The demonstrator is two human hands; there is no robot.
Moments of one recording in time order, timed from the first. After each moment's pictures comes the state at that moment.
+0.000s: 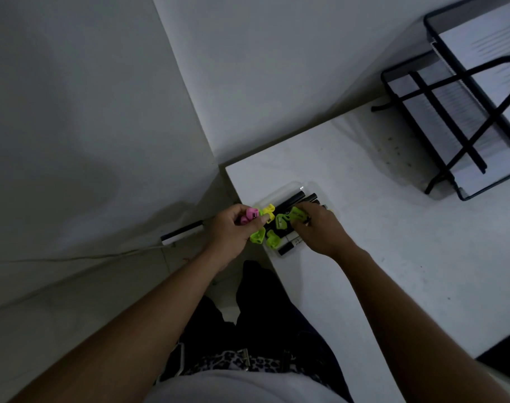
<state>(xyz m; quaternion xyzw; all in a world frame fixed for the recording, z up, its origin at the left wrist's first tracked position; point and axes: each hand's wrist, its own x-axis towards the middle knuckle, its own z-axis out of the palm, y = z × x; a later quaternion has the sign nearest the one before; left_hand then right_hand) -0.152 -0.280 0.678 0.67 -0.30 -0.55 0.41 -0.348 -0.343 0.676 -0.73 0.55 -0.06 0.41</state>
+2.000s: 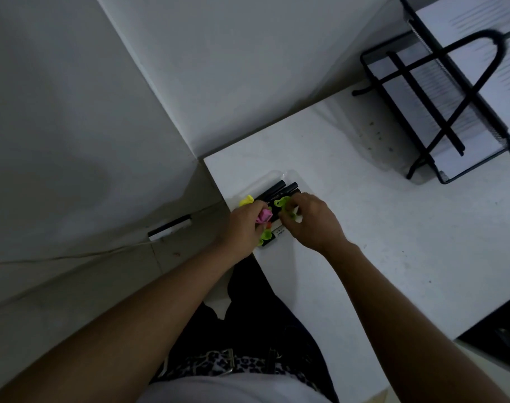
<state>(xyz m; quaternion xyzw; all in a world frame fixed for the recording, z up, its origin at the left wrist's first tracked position) -0.199 -0.290 0.675 0.66 -0.62 -0.39 0.20 -0.373 -0.335 0.676 -0.77 0.54 -0.09 0.32</state>
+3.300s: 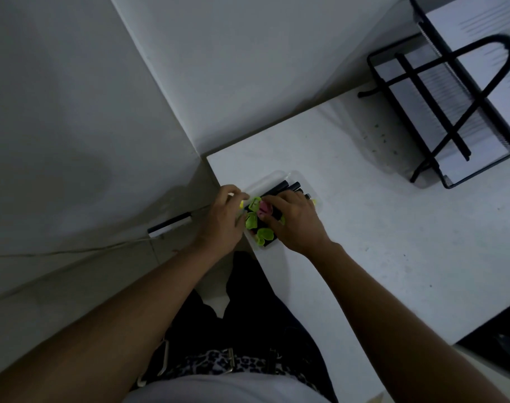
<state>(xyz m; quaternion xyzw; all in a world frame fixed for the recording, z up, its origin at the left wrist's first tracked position) -0.164 -0.287 0.674 0.67 -0.64 -0.30 0.23 -0.341 -0.331 0.672 -0.82 0.50 -0.06 0.28</state>
